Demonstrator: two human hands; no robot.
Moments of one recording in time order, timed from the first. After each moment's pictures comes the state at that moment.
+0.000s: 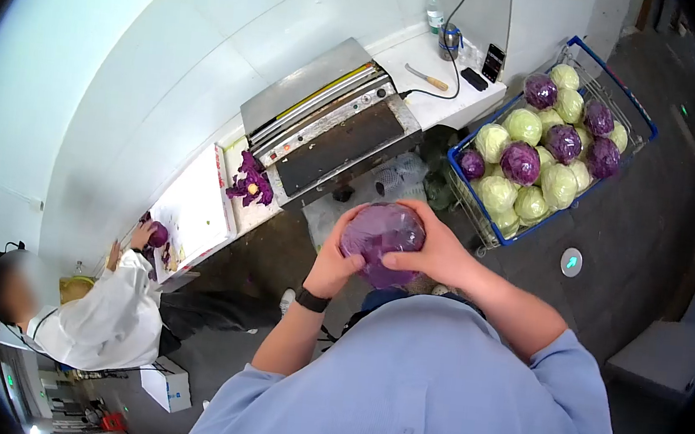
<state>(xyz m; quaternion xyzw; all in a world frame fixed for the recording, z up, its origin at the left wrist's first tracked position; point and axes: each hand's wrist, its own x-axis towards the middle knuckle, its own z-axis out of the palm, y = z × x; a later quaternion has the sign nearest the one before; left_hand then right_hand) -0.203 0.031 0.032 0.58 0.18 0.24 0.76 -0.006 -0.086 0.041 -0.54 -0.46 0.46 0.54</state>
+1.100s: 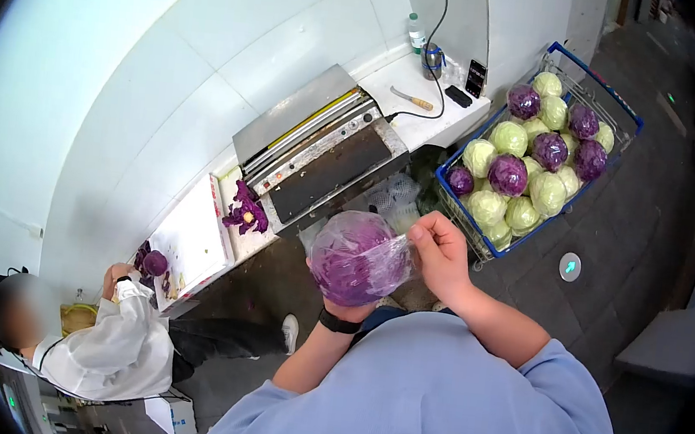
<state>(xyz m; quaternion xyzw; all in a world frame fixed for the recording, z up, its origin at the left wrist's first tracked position) -0.173 -0.003 0.015 0.07 0.05 0.29 0.95 -0.013 -0.092 0.053 -0.43 -0.32 0.35 0.77</state>
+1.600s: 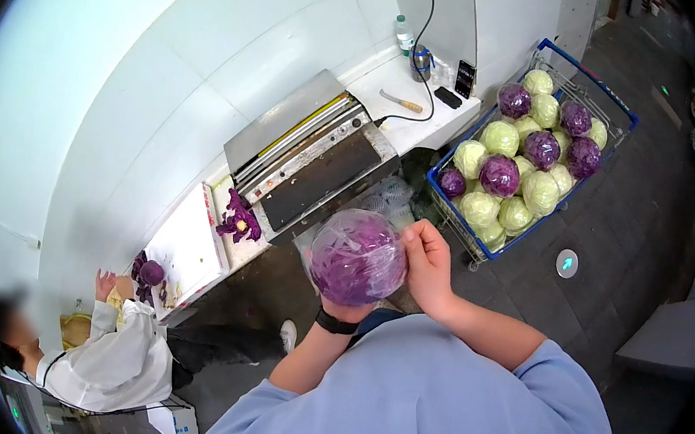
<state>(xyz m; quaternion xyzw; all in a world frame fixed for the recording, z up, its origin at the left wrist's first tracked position) -0.154 0.007 0.003 0.25 0.13 0.27 0.92 -0.020 -0.083 0.043 -0.42 -0.26 0.33 0.80</state>
